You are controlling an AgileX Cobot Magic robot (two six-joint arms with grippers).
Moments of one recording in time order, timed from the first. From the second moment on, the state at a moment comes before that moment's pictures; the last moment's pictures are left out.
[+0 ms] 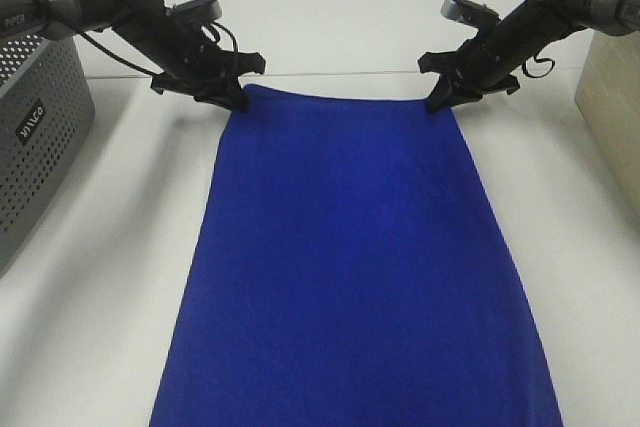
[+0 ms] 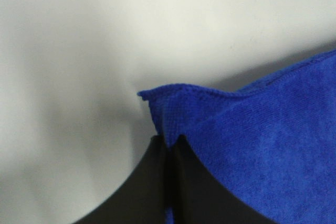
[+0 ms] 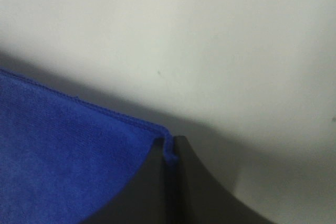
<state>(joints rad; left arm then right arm) -0.20 2.62 -2.28 -0.49 0.83 0.19 0.01 2.65 -2.29 0.54 0.95 -0.46</state>
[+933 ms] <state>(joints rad) -0.21 2.68 -2.33 -0.45 0.43 0.26 0.02 2.72 -2.37 0.69 0.56 -0.60</state>
